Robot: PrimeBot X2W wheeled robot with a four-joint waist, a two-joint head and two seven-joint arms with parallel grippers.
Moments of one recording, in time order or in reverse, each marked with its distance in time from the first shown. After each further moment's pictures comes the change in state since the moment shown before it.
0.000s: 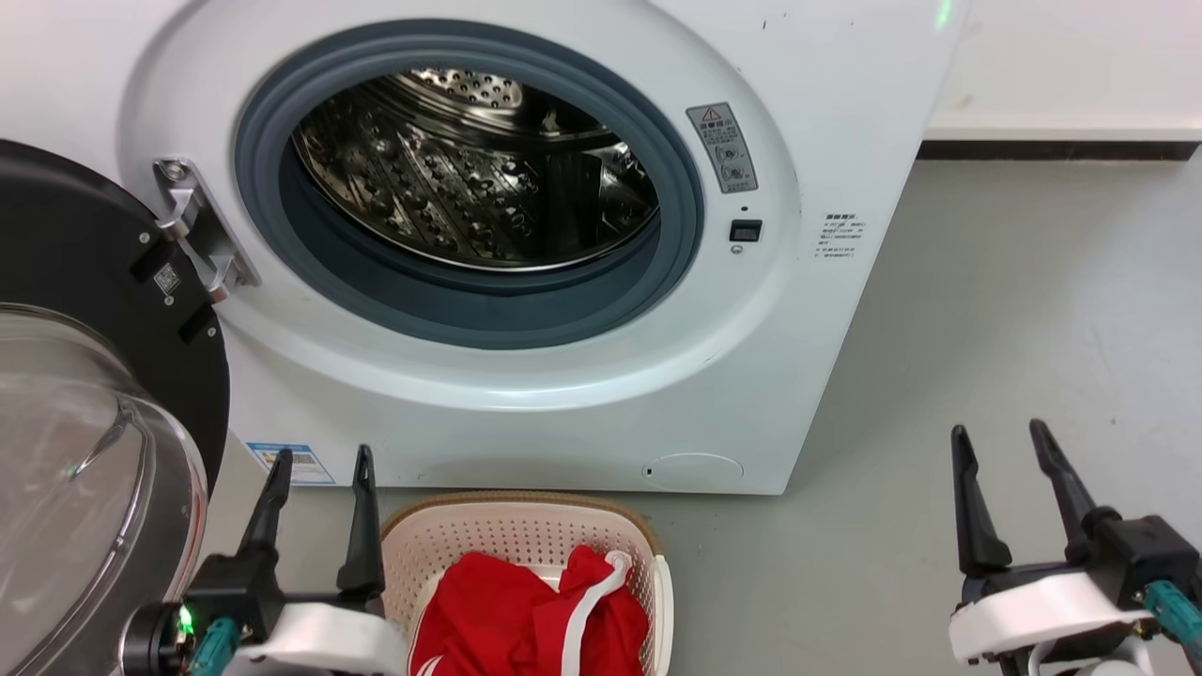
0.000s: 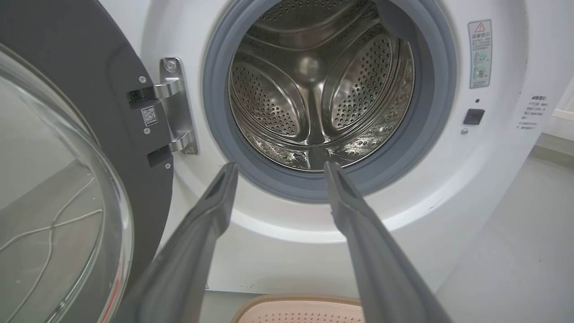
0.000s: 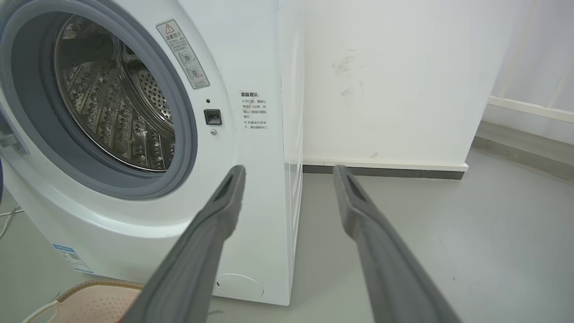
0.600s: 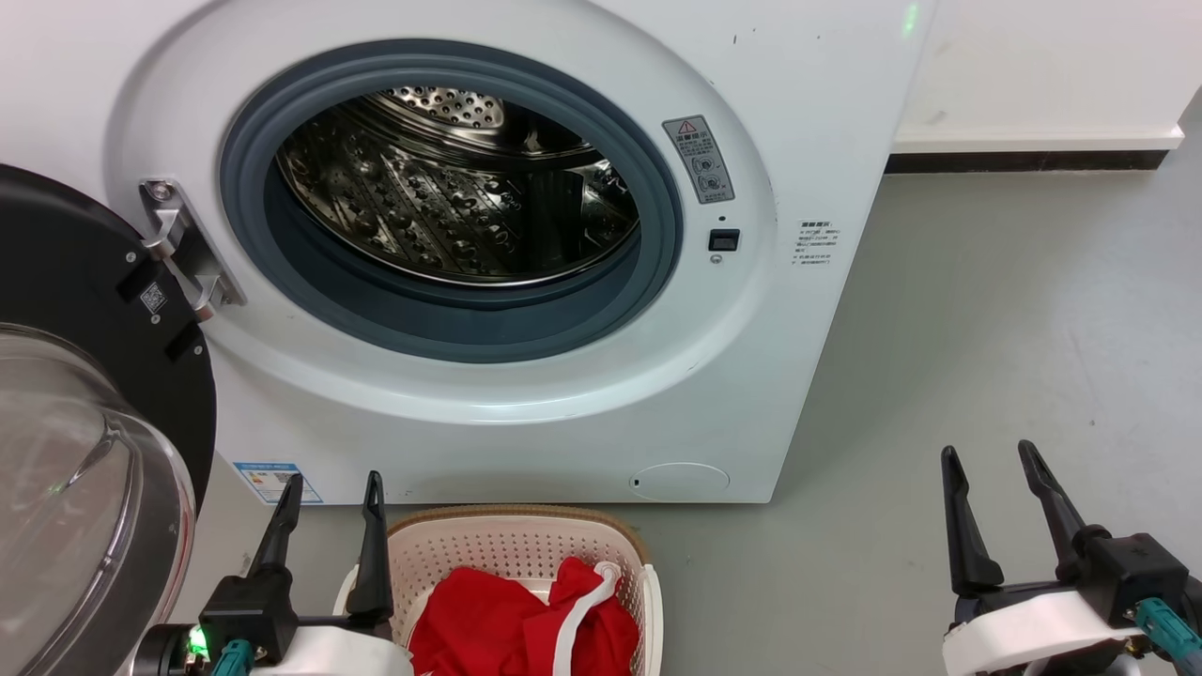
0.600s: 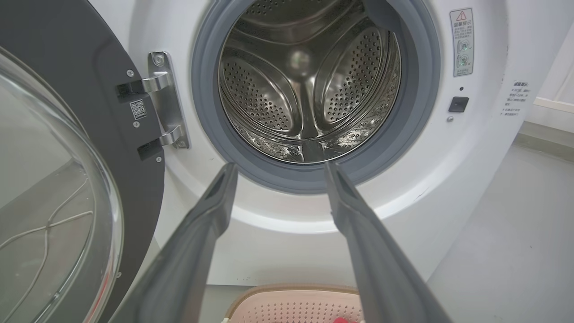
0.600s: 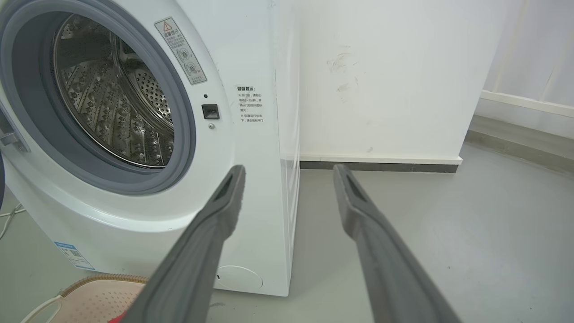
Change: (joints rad) left arm 0.052 -0.059 0.053 -0.003 0.079 -0.027 0.000; right arm 0.043 0.000 0.019 -0.006 0.014 0.000 0.000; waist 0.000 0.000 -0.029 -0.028
